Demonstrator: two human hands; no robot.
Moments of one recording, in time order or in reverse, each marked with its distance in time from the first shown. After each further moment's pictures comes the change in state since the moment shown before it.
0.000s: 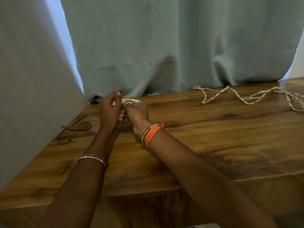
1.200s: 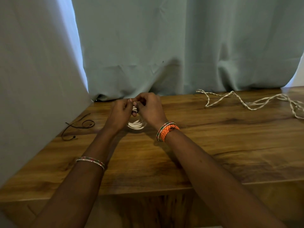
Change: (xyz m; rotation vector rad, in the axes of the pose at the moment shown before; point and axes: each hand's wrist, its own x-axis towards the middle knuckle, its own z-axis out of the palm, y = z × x) left_hand -0.011 0.016 -0.005 0.065 -0.258 -0.005; right_hand 0.014 -0.011 -0.036 -0.602 -0.050 -0.627
